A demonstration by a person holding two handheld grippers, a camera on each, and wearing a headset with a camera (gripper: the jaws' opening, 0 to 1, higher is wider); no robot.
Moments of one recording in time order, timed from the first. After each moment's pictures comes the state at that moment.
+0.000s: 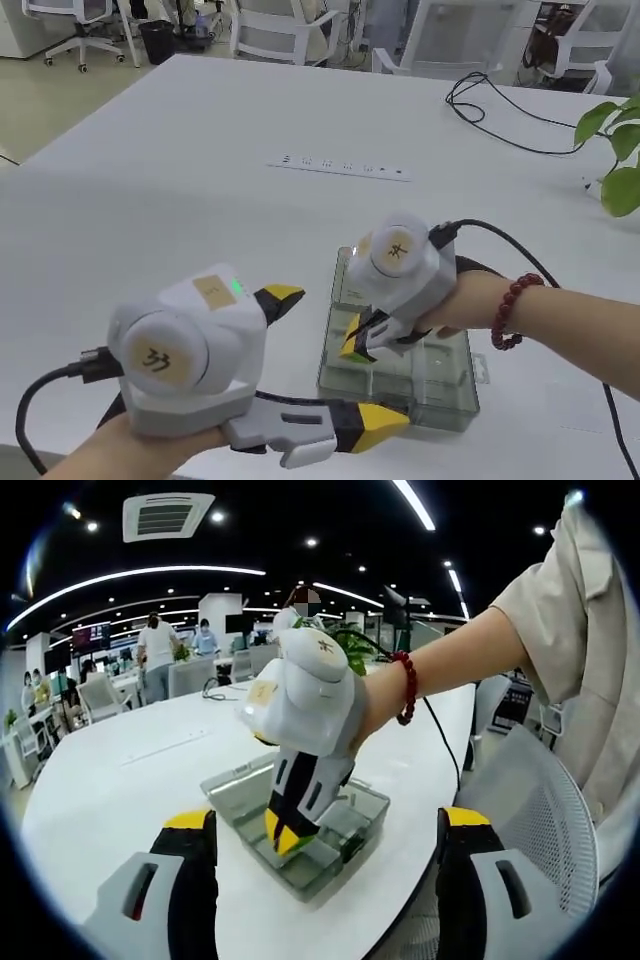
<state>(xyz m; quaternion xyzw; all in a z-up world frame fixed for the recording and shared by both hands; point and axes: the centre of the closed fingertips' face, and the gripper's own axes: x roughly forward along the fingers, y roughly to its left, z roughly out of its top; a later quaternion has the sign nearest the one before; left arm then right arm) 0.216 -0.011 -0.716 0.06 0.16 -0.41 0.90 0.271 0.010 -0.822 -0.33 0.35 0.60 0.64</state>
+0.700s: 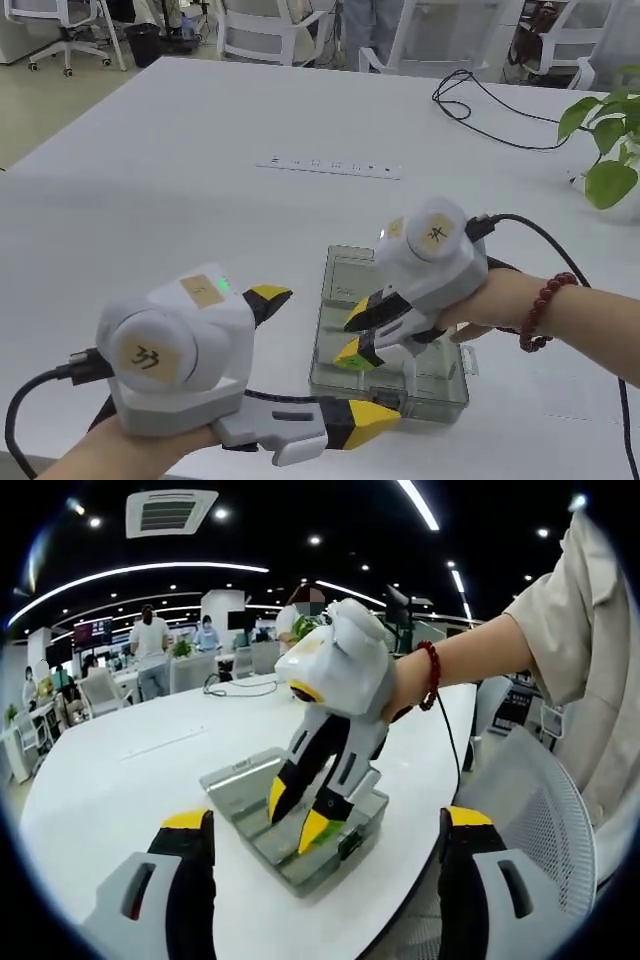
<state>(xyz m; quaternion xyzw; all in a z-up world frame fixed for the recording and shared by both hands) 0.214 -0.010 -0.720 0.06 0.16 -0.40 0.90 0.259 -0.003 -0.791 -0.27 0.32 0.61 0.67</state>
